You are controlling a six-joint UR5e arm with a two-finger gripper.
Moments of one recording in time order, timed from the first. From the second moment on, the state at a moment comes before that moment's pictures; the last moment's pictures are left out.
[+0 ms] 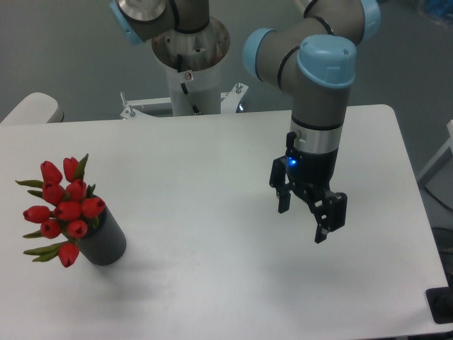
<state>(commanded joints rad) 2.59 -1.90 -1.50 -0.91 1.30 1.51</state>
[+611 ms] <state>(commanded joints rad) 2.58 -1.87 -1.54 -0.91 1.26 1.44</state>
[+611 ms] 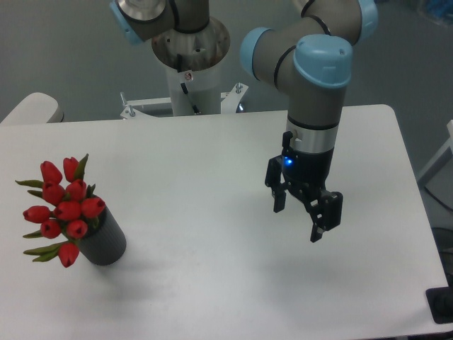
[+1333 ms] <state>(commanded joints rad) 2.47 -1.81 -1.67 -0.89 1.07 1.03</state>
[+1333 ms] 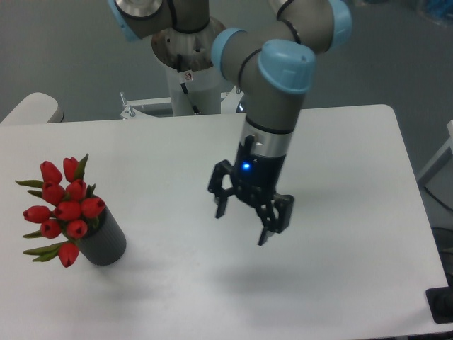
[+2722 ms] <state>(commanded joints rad) 2.35 -1.81 -1.91 -0.76 0.59 1.10</state>
